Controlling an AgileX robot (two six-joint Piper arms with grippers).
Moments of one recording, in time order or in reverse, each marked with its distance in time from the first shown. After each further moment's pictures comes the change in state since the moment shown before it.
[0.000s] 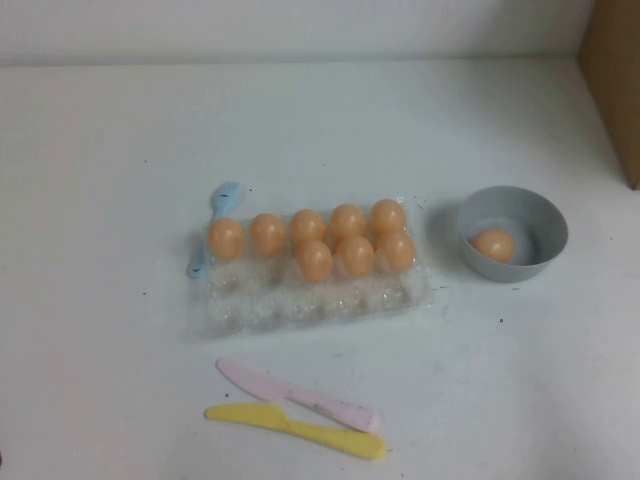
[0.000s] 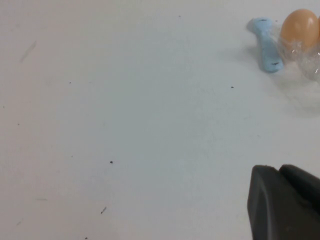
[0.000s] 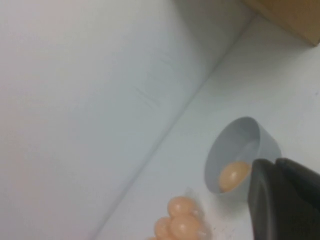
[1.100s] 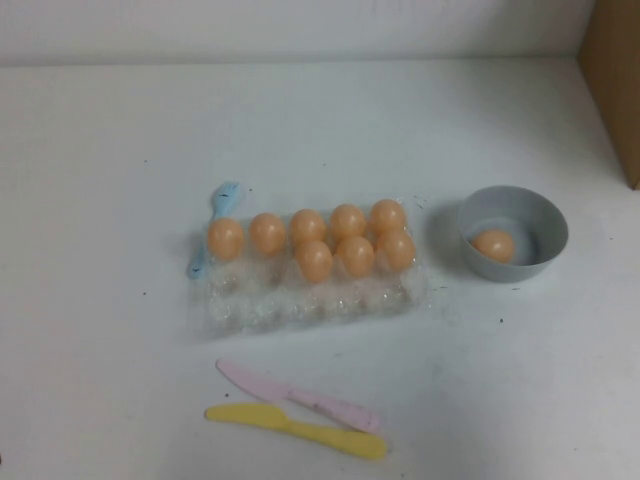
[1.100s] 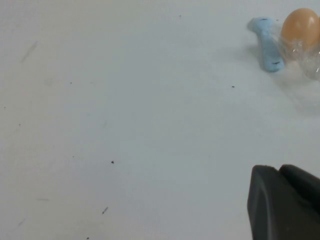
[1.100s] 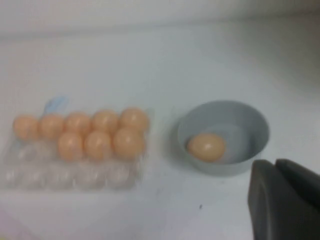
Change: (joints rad) right arm 0.000 0.634 -0.528 -0.153 0.289 -0.628; left arm 0.000 0.000 0.000 0.006 0.000 0.000
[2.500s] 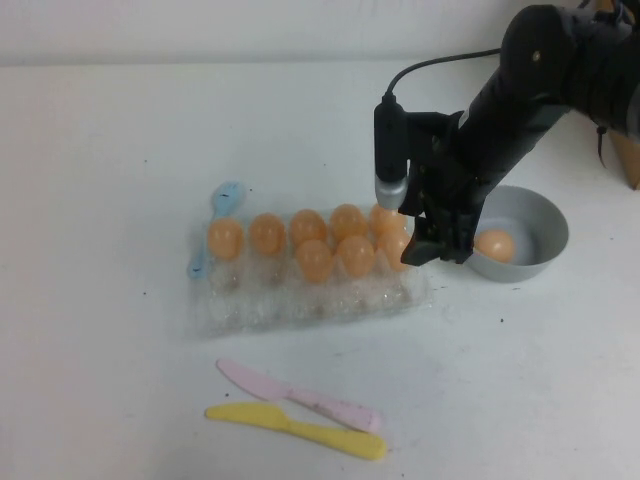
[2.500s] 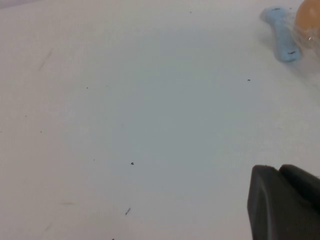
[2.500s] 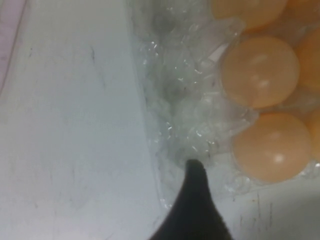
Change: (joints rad) right arm 0.511 1.336 -1.204 -0.592 0.600 -0.540; left arm 0.000 0.000 0.000 0.089 0.004 0.000
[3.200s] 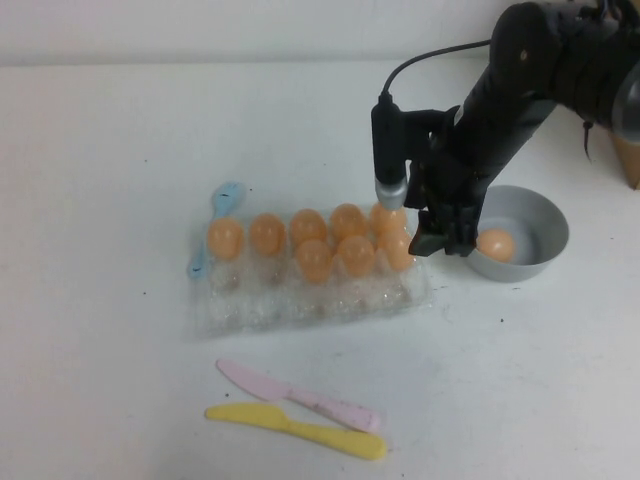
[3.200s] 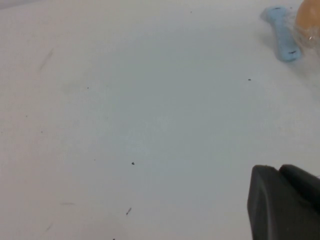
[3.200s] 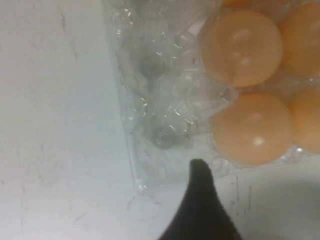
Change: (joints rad) right arm 0.009 0.038 -0.061 -0.081 0.009 -0.003; left arm 0.000 0.000 0.000 0.004 0.000 0.000
